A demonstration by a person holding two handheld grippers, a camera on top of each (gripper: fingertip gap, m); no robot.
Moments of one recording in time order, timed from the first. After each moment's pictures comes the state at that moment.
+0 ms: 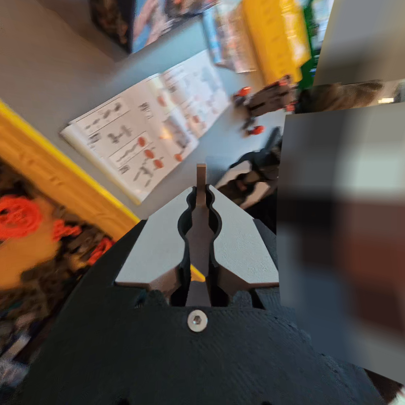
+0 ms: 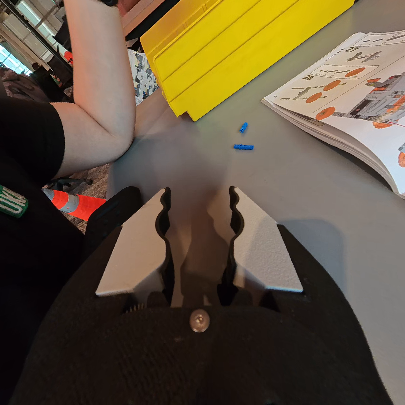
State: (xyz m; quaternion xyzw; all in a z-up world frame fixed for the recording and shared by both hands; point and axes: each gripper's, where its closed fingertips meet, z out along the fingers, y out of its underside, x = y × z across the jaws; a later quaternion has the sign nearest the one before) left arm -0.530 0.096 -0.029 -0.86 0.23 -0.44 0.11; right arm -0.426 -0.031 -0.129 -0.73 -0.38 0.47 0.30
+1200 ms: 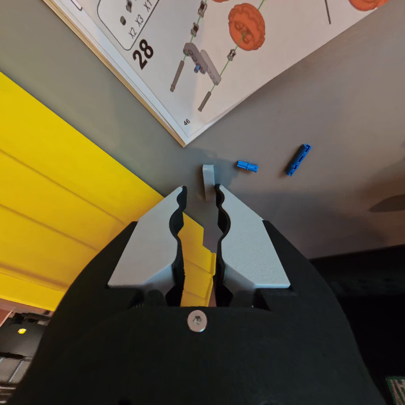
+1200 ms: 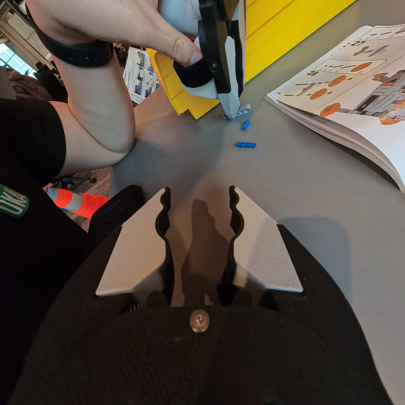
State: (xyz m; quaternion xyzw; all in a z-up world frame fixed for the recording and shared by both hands) left arm -0.550 0.040 -0.168 -0.93 0.33 0.12 -0.09; right arm -0.427 -0.034 -0.130 -0.73 -0.38 0.48 0.30
